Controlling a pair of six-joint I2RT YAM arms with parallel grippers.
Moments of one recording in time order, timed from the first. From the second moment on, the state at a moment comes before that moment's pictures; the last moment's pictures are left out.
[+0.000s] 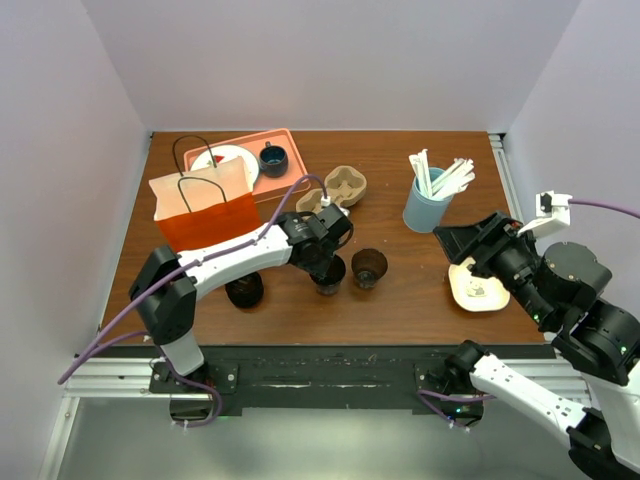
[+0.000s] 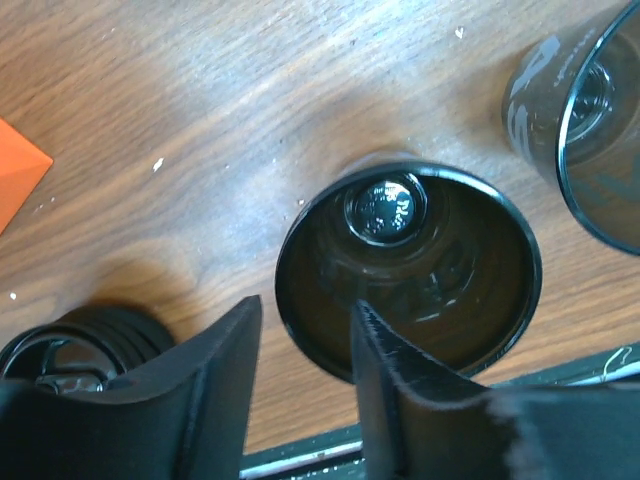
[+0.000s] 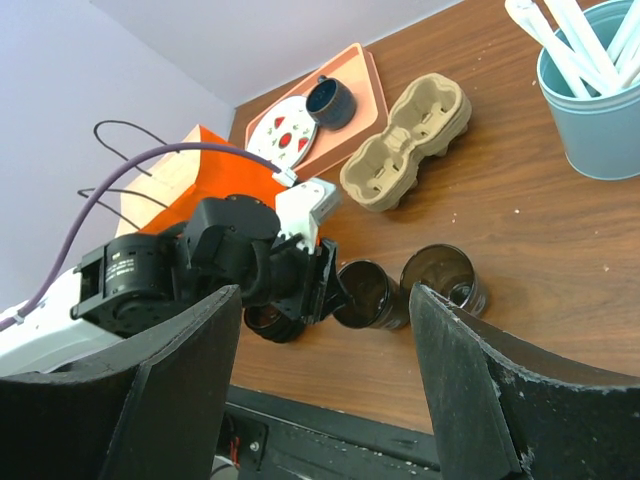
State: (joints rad) left arm -0.92 1.70 1.36 -0.85 -0.27 -0.44; right arm 0.69 0.64 1.35 -0.93 0.34 0.76
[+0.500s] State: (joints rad) left arm -0.84 1.74 1.39 -0.85 -0.35 -0.40; right arm 0.69 0.64 1.35 -0.93 0.34 0.78
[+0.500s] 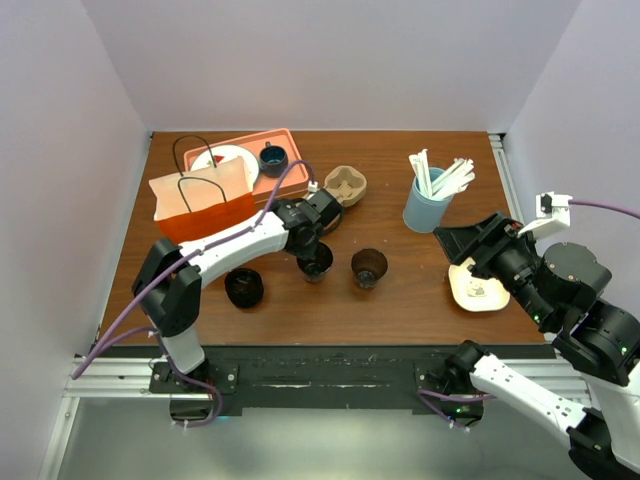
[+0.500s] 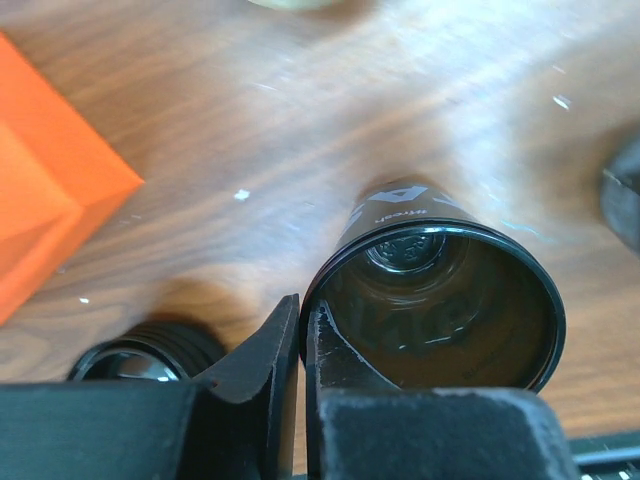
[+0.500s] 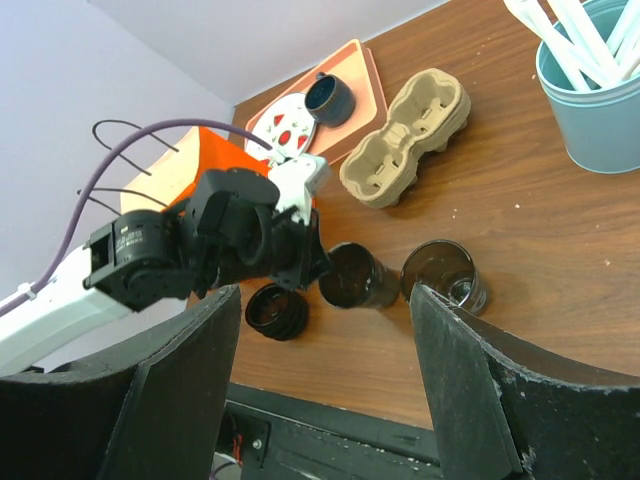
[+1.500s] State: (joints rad) left arm -0.68 1.77 1.59 -0.99 -0.44 -0.27; right arm 0.69 0.72 1.35 -1.01 0.32 0.78
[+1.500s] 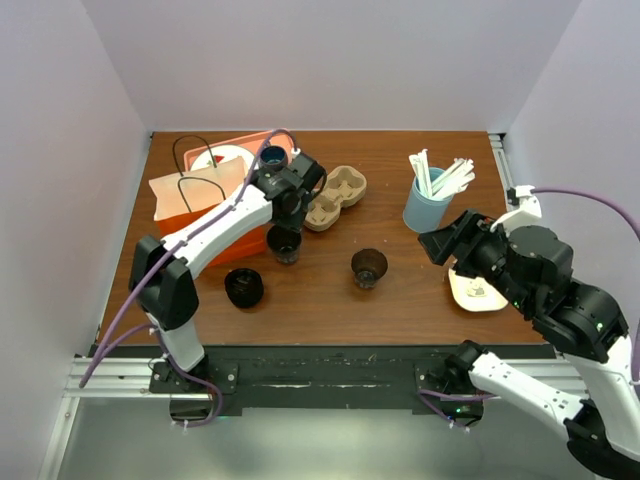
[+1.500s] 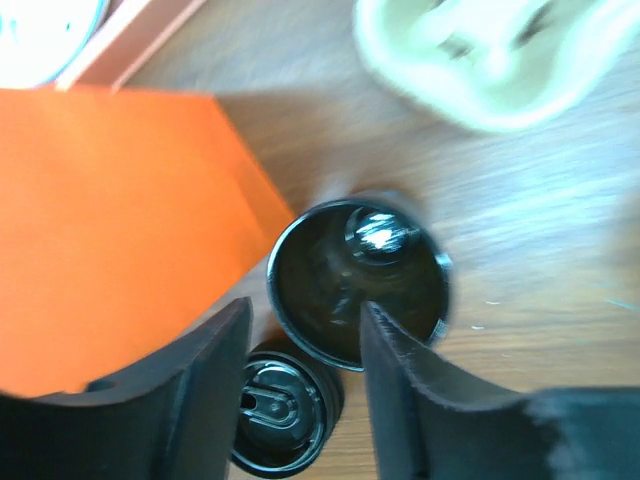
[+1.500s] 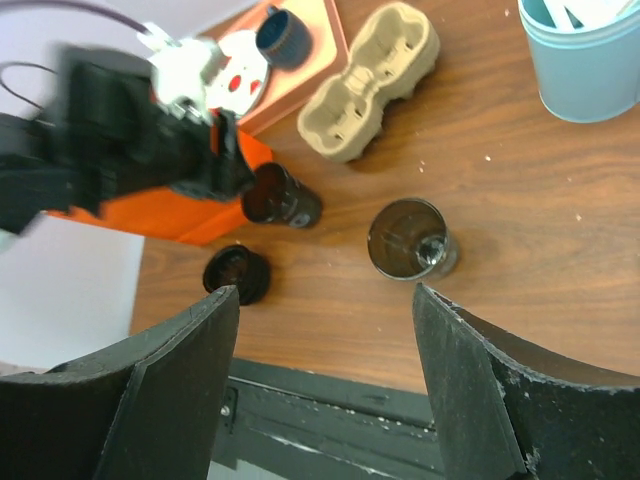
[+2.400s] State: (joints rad) left arm -0.67 1.15 1.35 -0.83 0.09 -0.28; right arm 0.69 0.87 1.31 -1.17 0.18 0.79
